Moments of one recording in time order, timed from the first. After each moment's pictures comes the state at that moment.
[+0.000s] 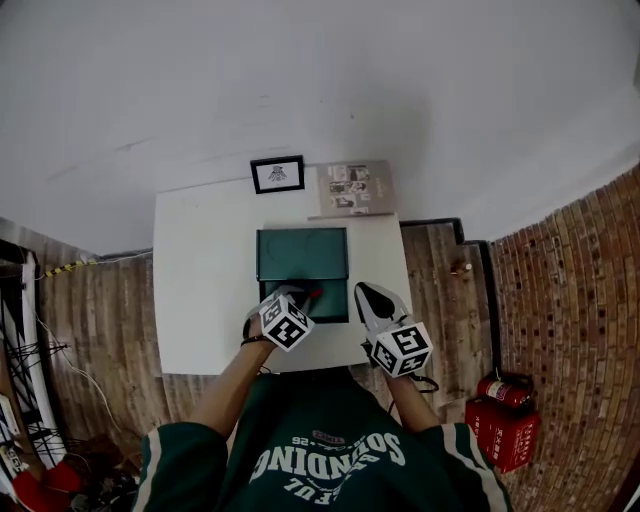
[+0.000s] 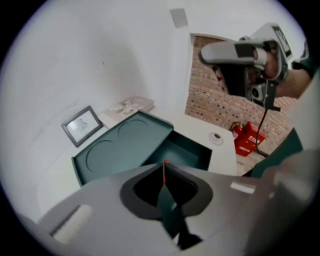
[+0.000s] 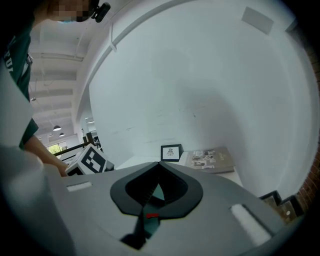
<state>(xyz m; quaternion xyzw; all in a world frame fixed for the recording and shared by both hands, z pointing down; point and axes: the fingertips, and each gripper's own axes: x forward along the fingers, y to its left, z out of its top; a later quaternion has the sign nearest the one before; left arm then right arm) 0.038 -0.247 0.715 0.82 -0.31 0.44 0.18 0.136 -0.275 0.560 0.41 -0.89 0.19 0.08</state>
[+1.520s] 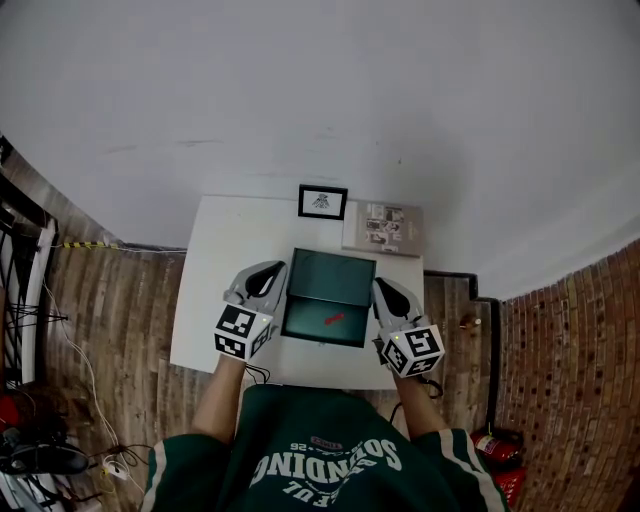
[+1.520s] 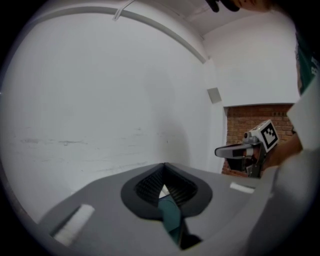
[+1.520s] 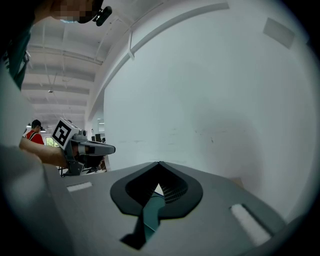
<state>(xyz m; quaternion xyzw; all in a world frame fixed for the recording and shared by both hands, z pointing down) -0.106 -0.289 0.489 0.82 -0.56 0.11 0.08 0.087 -0.315 0.487 0.37 -0.92 0.10 0.04</state>
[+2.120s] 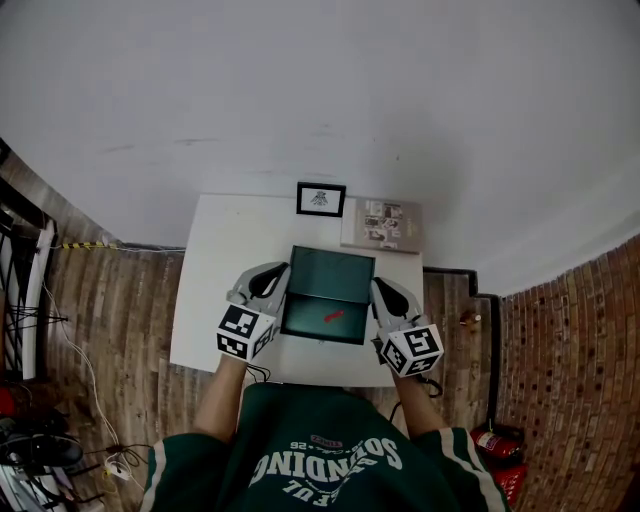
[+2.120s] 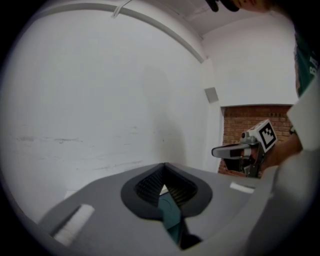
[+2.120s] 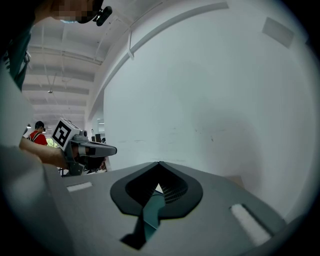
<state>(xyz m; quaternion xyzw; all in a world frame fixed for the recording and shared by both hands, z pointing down) -0.094 -0.288 0.494 0.82 -0.55 0.11 0.08 0.088 -0.311 0.489 0.37 -0.92 0.10 0.04</state>
